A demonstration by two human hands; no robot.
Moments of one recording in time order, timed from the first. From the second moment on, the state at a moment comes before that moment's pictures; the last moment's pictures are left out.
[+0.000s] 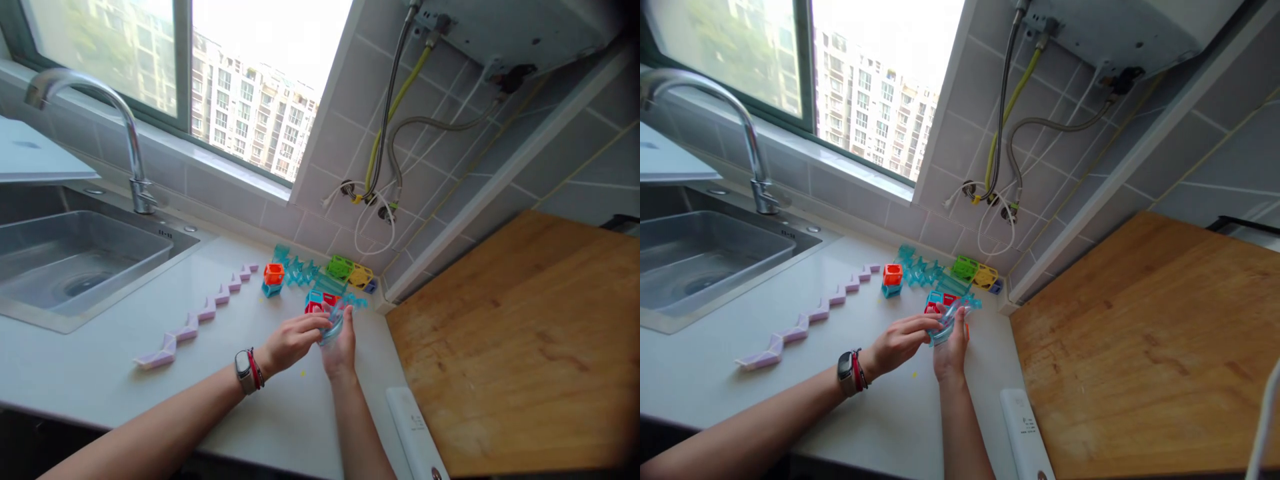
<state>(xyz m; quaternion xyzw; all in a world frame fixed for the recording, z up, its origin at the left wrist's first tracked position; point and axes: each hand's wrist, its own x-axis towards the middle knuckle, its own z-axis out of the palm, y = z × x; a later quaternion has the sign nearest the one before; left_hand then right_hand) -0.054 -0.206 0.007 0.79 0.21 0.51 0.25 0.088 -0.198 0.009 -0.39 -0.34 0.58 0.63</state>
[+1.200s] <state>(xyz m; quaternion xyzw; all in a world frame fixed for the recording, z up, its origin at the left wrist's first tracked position) -0.062 -0.180 0.008 0.53 0.26 0.40 0.70 0.076 -0.217 0.005 -0.37 -0.42 0.61 0.56</state>
